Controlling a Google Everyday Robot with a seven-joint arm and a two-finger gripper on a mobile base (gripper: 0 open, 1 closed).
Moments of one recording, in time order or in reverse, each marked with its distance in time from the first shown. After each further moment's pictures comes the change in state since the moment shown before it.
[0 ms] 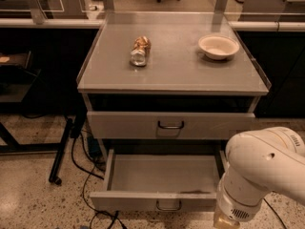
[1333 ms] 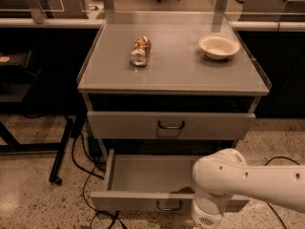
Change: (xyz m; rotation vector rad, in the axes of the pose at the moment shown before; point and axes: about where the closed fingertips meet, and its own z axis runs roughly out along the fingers) arm -0.028 -0.010 0.124 -0.126 0.038 0.043
